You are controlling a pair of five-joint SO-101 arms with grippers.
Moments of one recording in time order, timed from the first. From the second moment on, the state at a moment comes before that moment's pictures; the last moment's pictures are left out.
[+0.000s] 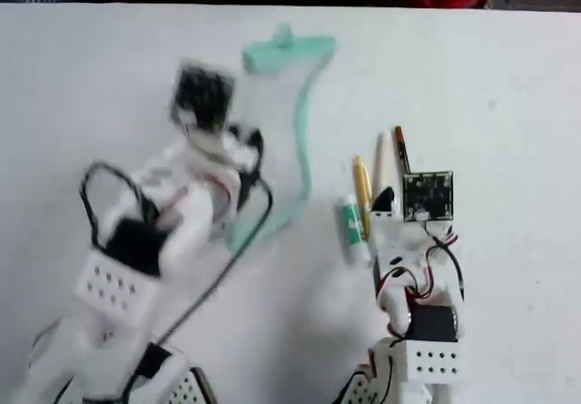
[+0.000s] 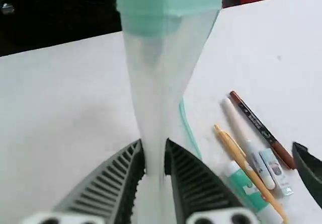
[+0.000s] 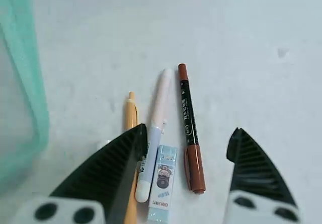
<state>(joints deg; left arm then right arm) 20.5 -50.0 43.3 46.5 3.9 -1.6 -83.6 87.2 33.7 6.7</state>
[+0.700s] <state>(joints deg) 30.1 -104.5 86.5 44.9 -2.1 -3.2 -83.6 59.4 54.6 9.2</state>
